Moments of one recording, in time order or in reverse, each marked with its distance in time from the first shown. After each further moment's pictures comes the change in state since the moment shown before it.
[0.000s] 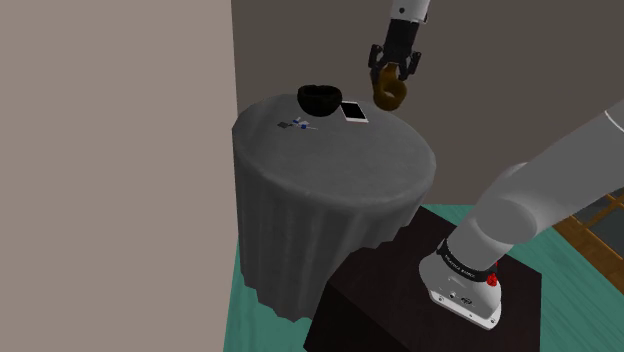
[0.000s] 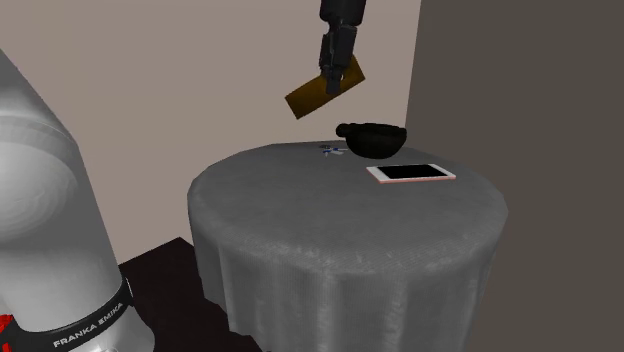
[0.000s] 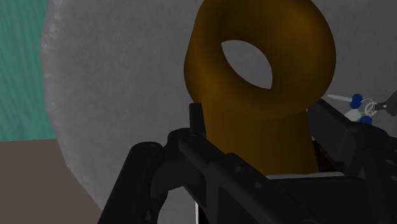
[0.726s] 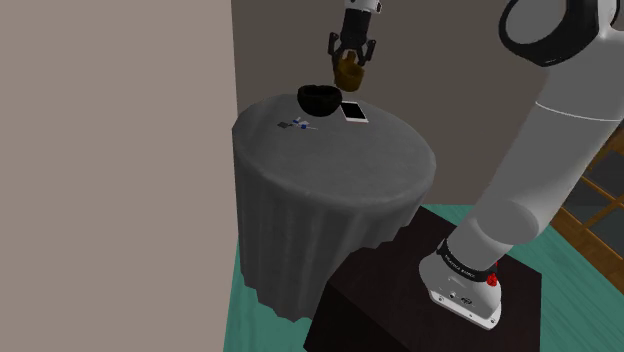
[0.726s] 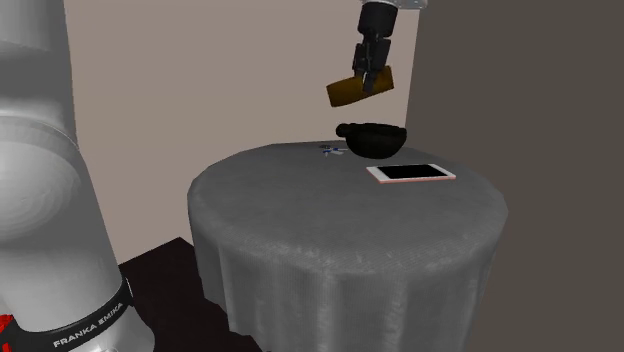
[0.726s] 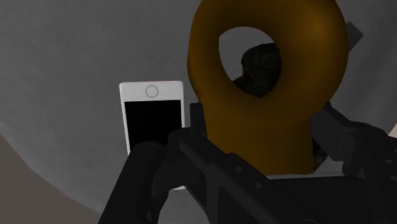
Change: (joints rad) arm 0.027 0.440 0.017 0.492 0.088 -0.057 0.034
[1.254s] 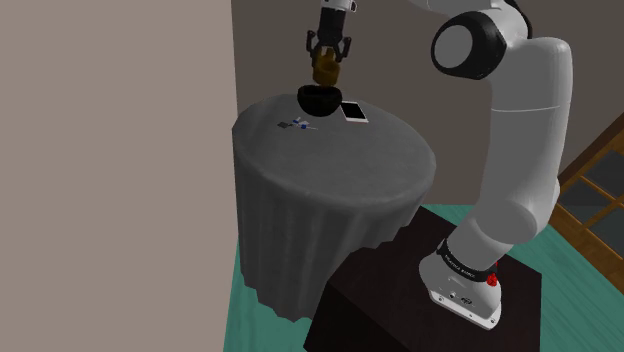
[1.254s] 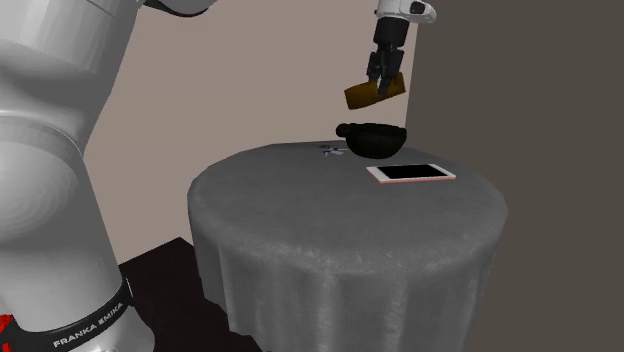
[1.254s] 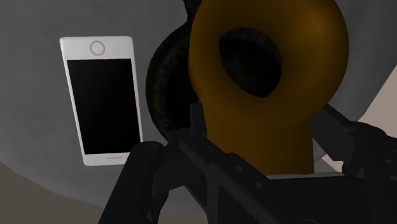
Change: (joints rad) arm -0.018 0.330 0.017 0.445 0.053 -0.117 0.032
